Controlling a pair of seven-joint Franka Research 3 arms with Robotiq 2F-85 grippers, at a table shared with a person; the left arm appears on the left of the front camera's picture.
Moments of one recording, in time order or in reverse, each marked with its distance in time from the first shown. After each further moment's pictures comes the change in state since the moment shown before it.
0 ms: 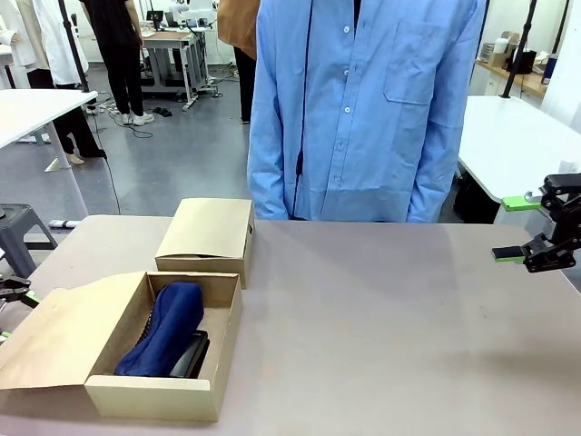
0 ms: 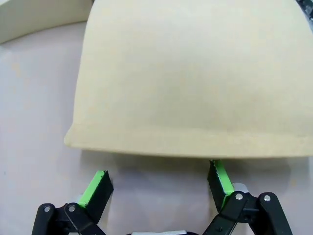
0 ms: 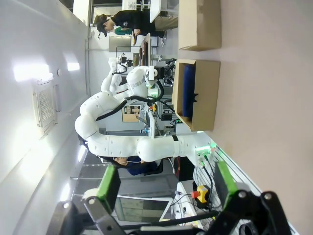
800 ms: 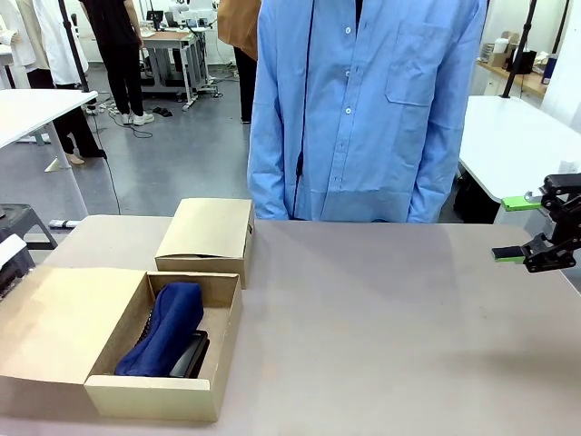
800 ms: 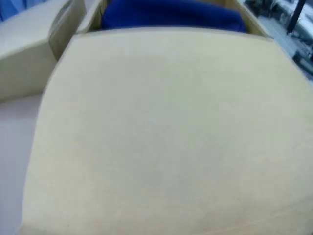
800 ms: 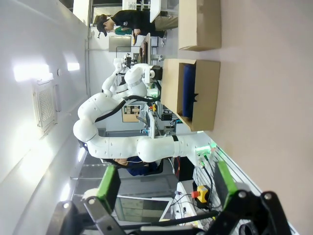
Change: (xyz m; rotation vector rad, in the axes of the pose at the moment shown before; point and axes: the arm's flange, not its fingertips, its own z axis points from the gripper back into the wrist) left arm 0.052 -0.001 -0.024 -0.098 -0.147 -0.074; right arm 0.000 0.000 0.000 0.000 0.000 0.000
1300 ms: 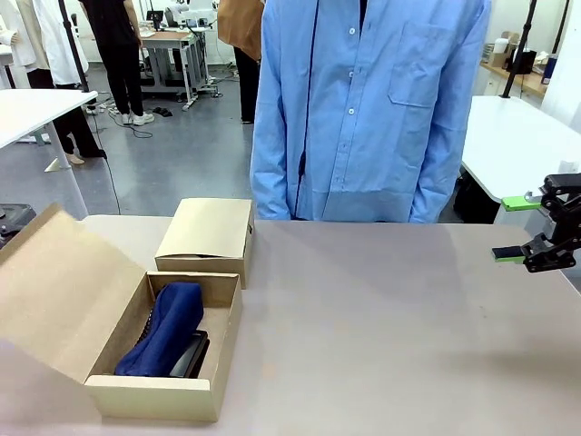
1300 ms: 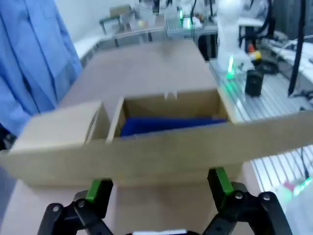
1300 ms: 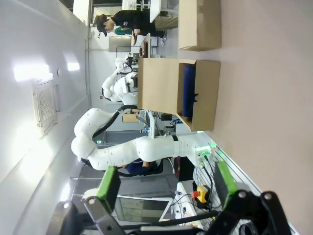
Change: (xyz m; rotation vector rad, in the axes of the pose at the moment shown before) left arm 0.092 -0.046 0.025 0.123 -0.316 -0.117; right arm 0.000 0.000 0.000 0.000 0.000 0.000
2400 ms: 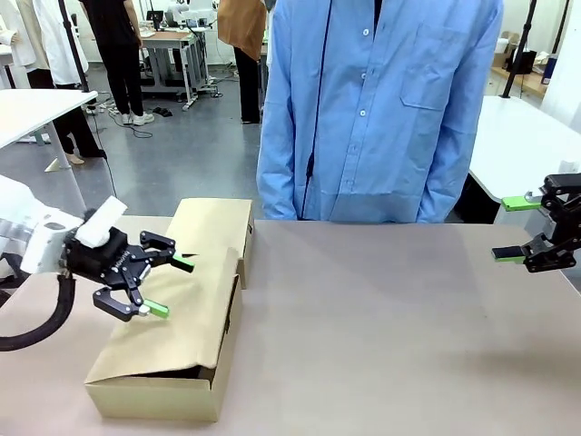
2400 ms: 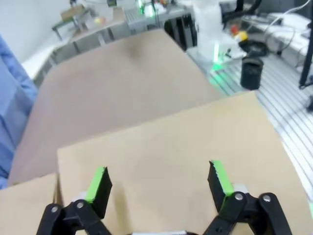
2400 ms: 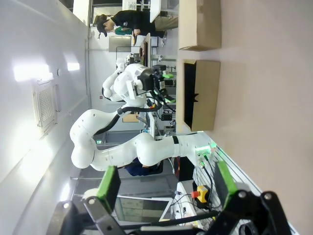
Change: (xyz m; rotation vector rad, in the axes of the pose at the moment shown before) left arm 0.023 0.032 -0.203 -0.207 0.109 -0.130; right arm 0.000 0.000 0.000 0.000 0.000 0.000
